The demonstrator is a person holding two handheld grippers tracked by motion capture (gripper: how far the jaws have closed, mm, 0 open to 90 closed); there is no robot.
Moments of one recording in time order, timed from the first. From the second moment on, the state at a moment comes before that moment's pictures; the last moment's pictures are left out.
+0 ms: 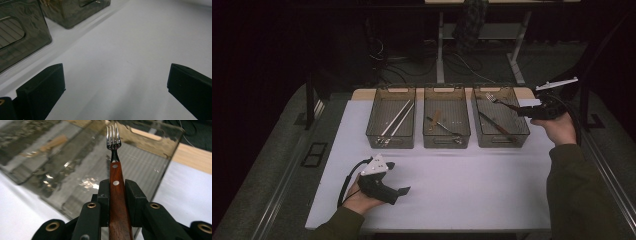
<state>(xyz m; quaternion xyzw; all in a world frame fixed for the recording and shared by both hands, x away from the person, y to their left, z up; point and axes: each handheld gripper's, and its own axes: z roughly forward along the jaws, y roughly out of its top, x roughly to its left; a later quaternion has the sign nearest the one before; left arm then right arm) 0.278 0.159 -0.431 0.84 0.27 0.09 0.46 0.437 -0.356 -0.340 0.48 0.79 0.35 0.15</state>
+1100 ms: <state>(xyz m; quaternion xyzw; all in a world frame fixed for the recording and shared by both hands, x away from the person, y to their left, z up) 0.279 0.159 -0.430 0.84 0.26 0.09 0.47 0.469 -0.318 -0.376 0.51 0.79 0.31 0.15</state>
